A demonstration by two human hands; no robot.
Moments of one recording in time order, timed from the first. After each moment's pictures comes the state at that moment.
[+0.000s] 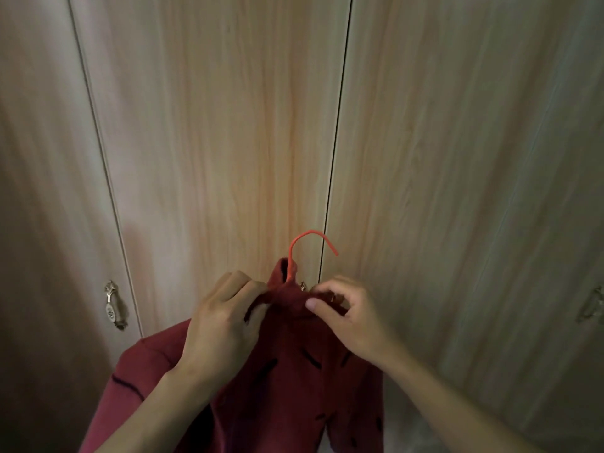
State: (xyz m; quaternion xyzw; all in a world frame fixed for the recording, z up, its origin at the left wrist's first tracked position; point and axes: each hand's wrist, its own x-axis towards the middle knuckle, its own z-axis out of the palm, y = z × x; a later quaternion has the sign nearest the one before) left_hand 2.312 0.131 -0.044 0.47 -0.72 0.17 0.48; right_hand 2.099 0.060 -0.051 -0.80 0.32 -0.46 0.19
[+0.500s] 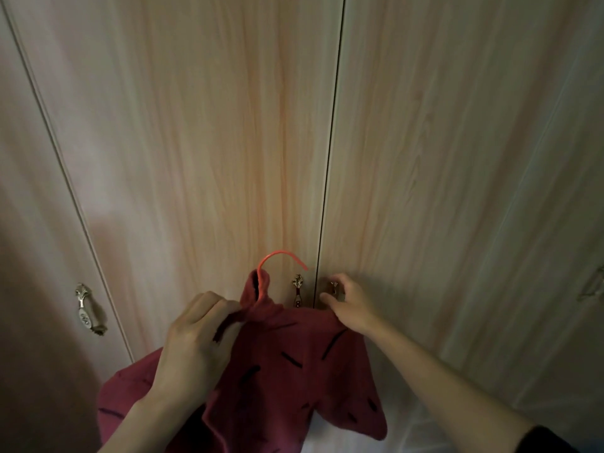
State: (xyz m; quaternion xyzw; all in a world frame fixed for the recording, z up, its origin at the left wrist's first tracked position) left_hand 2.344 0.103 -0.090 0.50 -0.71 0.10 0.48; right_hand 2.090 -0.061 -0.138 -0.72 0.56 -0.33 0.26
